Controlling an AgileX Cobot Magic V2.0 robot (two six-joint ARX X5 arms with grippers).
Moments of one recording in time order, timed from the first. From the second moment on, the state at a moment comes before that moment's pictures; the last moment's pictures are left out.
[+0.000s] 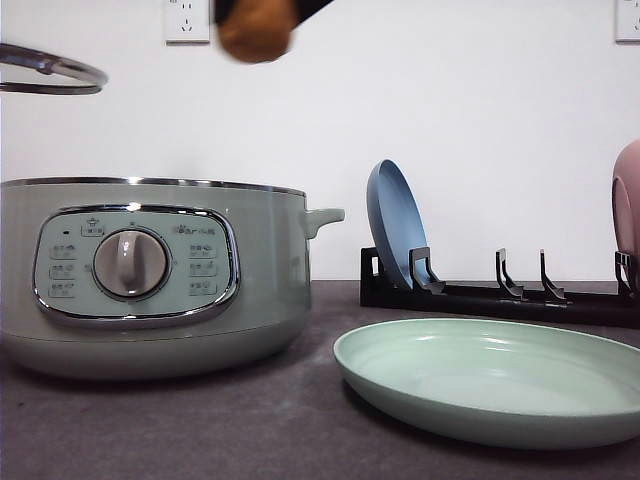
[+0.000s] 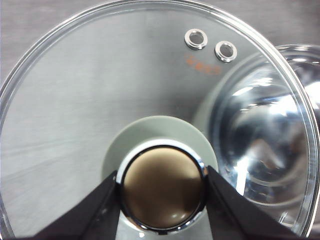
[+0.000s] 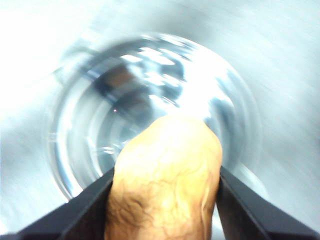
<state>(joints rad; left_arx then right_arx) 0.00 1.43 1.81 -1.34 0.03 0.05 0.74 1.93 2.27 -1.21 -0.10 0.00</state>
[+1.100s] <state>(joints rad) -0.33 1.43 1.81 -1.32 0.08 0.05 0.52 1.22 0.97 -0.63 -0.23 -0.01</state>
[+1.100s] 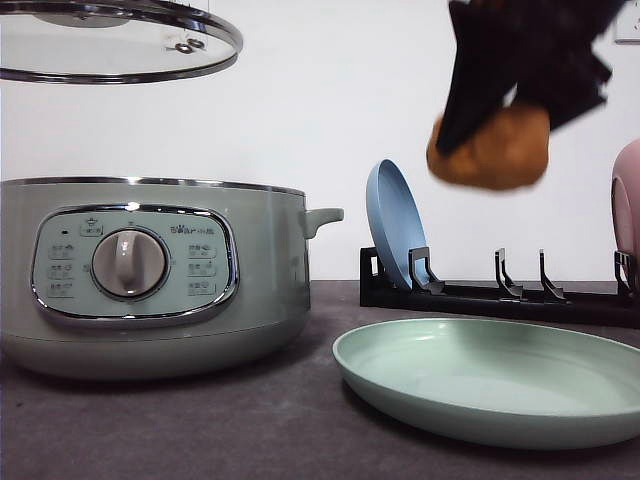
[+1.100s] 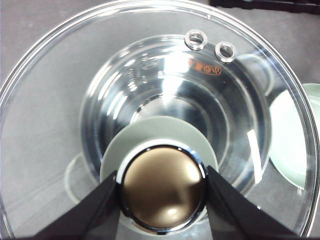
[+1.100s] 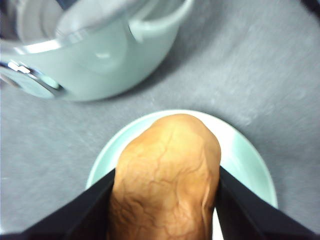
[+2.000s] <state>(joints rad) -0.36 1.43 1.81 -1.32 0.08 0.05 0.52 1.45 0.73 -0.29 -0.23 0.11</state>
